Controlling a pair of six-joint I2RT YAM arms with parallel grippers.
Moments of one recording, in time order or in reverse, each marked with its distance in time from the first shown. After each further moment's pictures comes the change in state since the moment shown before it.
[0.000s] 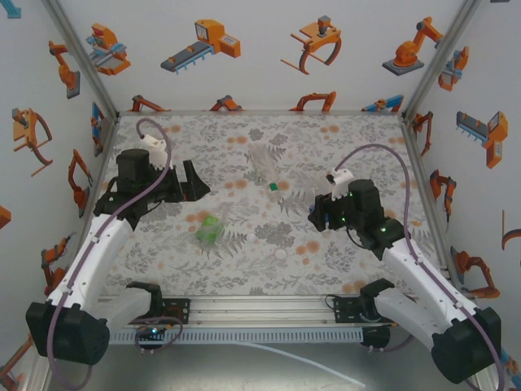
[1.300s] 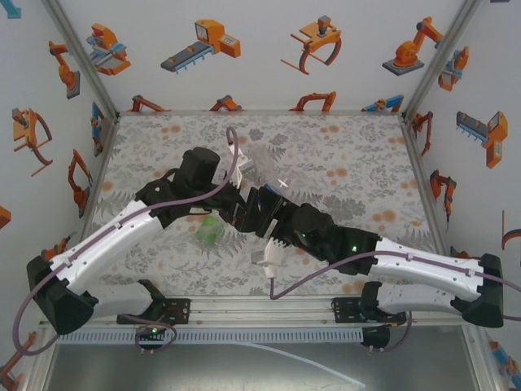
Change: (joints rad) left arm -0.578 0.183 0.234 -0.082 0.128 0.008; right arm 0.810 0.136 0.229 0.154 0.576 -1.934
